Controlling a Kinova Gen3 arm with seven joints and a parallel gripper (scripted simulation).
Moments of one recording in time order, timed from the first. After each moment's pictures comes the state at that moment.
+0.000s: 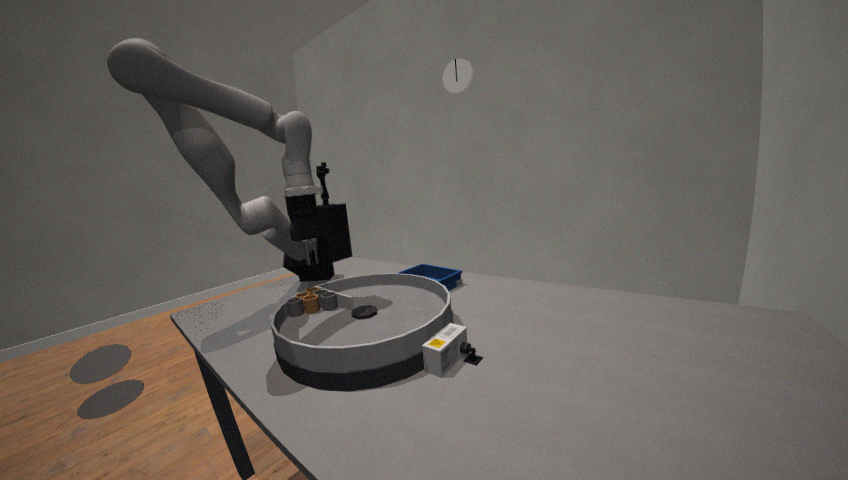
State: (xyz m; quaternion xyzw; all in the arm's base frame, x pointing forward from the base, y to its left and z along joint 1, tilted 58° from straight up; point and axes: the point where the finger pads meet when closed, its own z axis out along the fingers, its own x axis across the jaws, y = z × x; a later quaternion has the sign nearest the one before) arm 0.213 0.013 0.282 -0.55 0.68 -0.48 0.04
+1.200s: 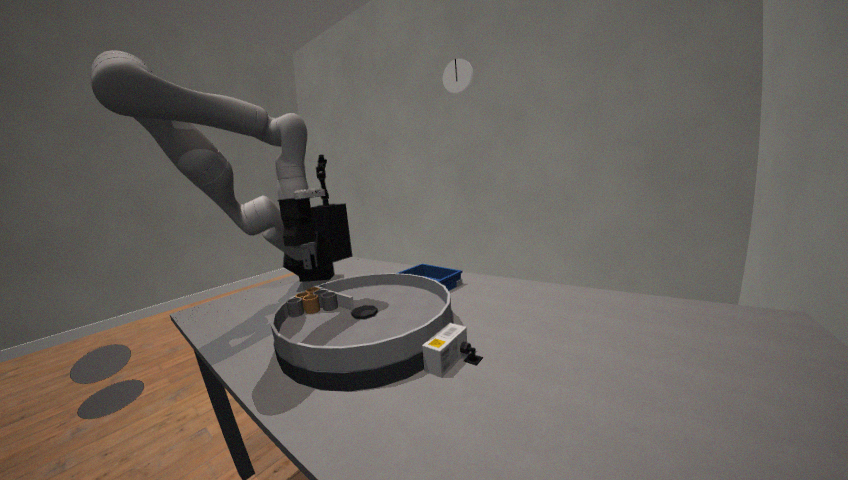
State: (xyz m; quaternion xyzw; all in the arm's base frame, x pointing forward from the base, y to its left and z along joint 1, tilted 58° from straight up) arm 0.222 0.003 0.288 -0.71 0.50 -0.48 -0.10
